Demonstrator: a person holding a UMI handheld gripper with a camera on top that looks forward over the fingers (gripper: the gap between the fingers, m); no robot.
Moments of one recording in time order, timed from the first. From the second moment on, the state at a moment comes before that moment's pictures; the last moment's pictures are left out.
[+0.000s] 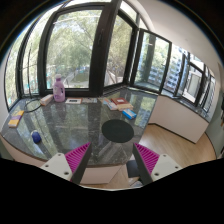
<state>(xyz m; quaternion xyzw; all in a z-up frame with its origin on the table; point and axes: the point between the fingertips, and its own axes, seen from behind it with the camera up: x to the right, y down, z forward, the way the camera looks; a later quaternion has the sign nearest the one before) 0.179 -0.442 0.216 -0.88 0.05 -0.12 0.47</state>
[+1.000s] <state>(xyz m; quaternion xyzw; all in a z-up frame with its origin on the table) -0.216 -0.288 -0.002 -0.90 -0.07 0.01 0.44</state>
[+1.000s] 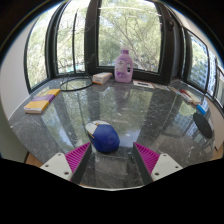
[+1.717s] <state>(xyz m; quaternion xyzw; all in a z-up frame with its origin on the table) -0.236 -0.203 -0.013 -0.90 -0.06 0.02 0.44</state>
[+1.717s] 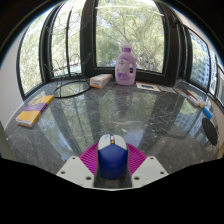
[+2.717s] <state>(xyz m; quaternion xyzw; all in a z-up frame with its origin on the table) 0.296 -0.128 0.029 -0.88 0.09 -0.05 0.47</state>
